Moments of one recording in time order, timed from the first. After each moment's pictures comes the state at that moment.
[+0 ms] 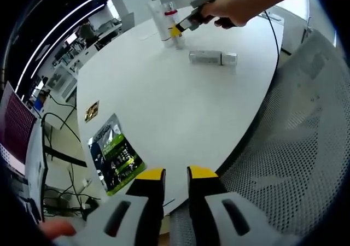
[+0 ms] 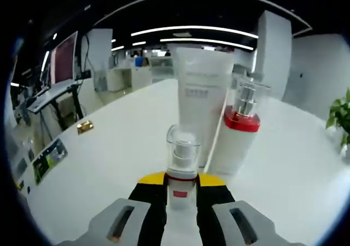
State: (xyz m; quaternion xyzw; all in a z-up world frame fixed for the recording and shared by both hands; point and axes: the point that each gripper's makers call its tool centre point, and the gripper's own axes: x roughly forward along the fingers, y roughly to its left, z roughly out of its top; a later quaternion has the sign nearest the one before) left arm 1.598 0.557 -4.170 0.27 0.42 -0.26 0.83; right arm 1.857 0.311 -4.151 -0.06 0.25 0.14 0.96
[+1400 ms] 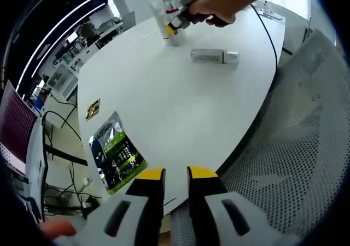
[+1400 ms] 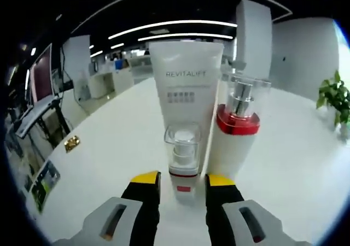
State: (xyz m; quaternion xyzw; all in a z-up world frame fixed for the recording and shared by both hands) left arm 1.598 0.560 -4.172 0.27 0.42 -0.25 0.83; right arm 1.865 0.313 -4.156 -0.01 0.28 0.09 0.95
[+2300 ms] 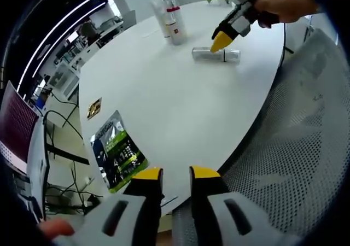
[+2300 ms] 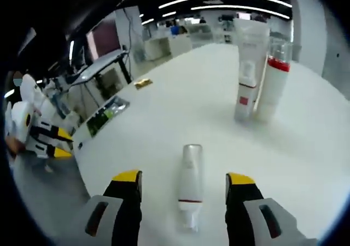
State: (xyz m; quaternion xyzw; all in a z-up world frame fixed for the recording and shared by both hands) left arm 1.599 0.564 -4.171 0.28 0.42 -0.24 0.83; right arm 1.708 0.342 -4.183 -0.08 0.41 0.32 0.85
